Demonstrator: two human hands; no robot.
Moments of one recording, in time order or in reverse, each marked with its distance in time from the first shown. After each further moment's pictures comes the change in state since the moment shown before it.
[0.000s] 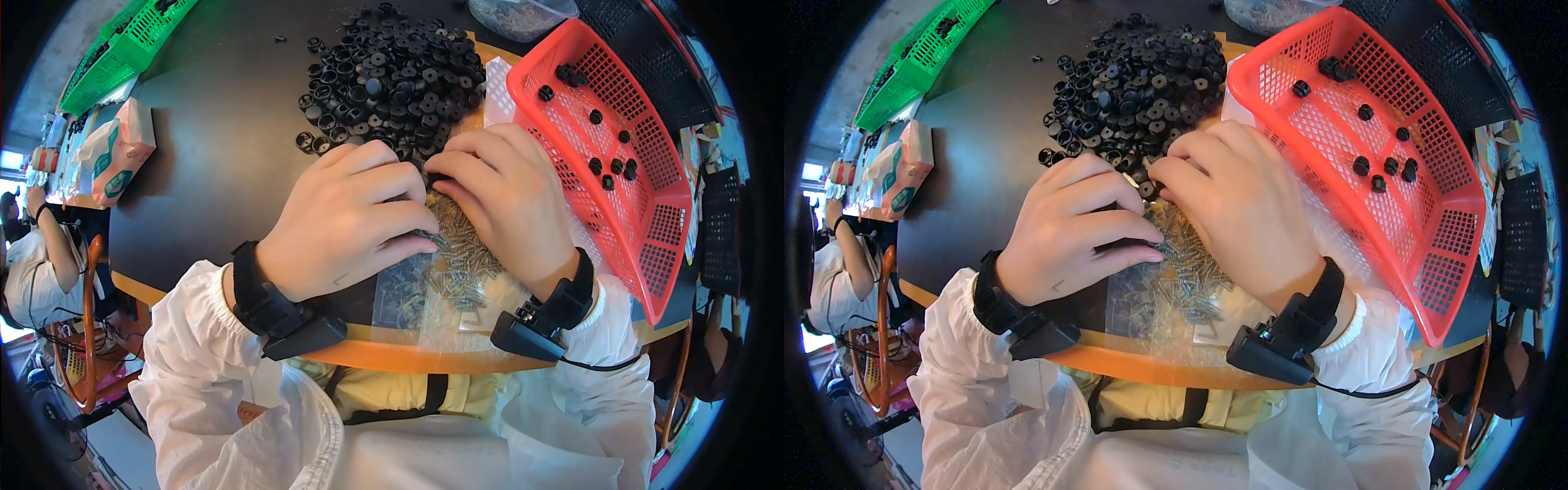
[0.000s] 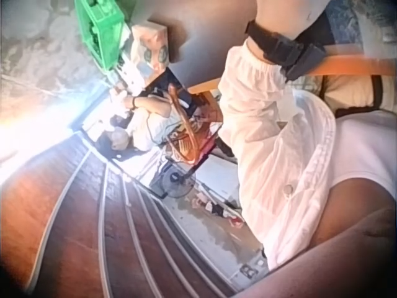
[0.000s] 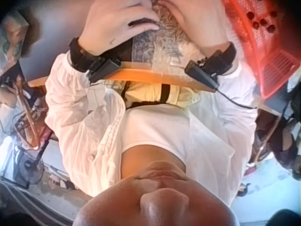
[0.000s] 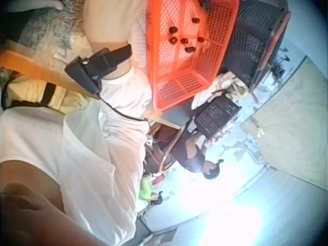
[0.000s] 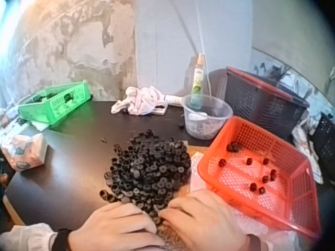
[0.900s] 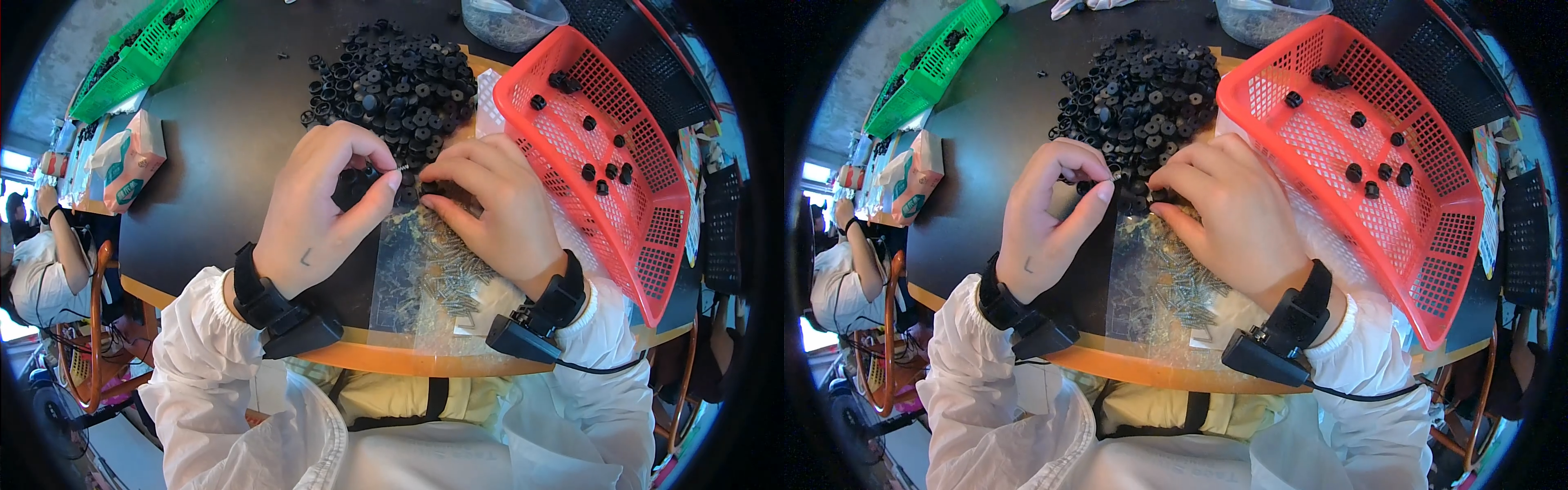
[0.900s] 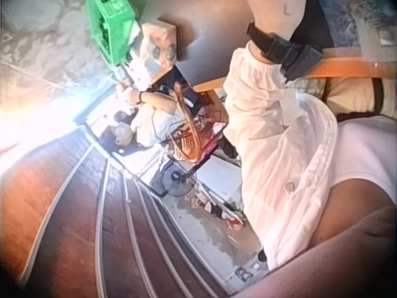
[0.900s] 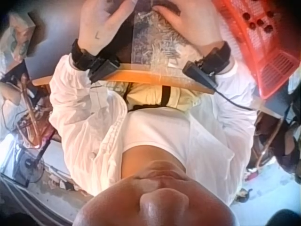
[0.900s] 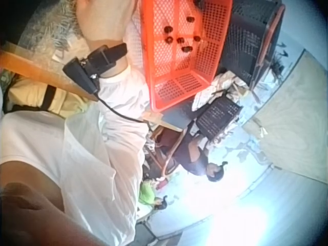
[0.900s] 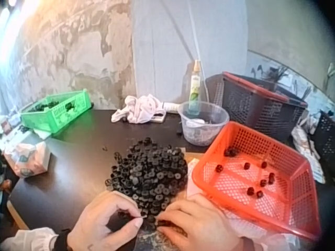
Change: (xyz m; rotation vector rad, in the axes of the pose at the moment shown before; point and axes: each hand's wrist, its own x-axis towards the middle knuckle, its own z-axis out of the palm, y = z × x) left_hand 0.001 -0.001 -0.009 -0.162 0.218 -0.373; right_hand -0.002 -0.001 -0.004 0.181 -0.039 0.157
